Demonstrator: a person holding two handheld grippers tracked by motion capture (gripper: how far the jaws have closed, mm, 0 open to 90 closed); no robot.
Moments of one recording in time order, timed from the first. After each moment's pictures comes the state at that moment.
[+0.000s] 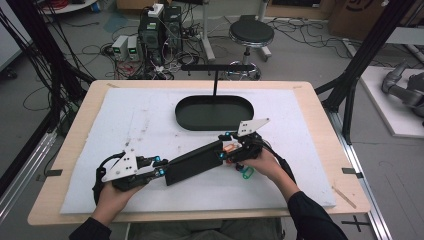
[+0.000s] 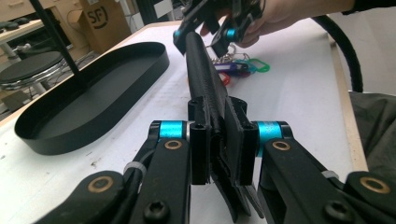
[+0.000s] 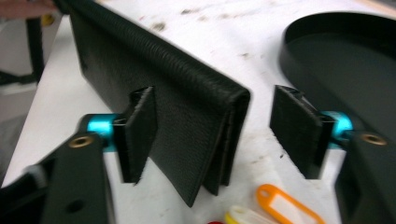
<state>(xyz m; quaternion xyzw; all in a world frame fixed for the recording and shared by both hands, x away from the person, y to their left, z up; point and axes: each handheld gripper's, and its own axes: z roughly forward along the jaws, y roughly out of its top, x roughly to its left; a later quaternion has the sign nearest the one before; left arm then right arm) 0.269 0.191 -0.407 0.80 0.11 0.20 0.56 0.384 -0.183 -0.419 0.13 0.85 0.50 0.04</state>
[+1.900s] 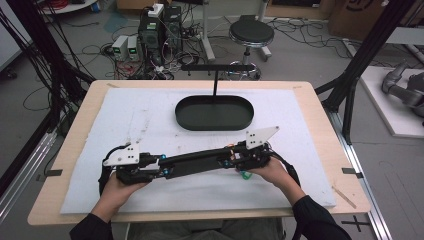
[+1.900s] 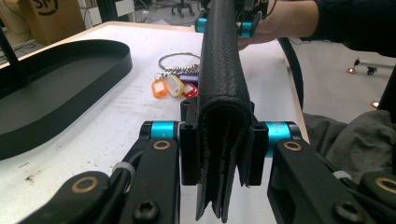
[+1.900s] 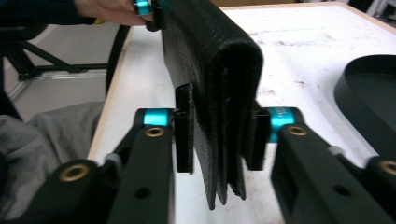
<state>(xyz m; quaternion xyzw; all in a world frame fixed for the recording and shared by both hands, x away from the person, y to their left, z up) 0.292 0.187 -0.409 0.79 0.12 0.08 0.59 0.348 -0.196 -0.401 0.03 0.84 0.54 0.02</state>
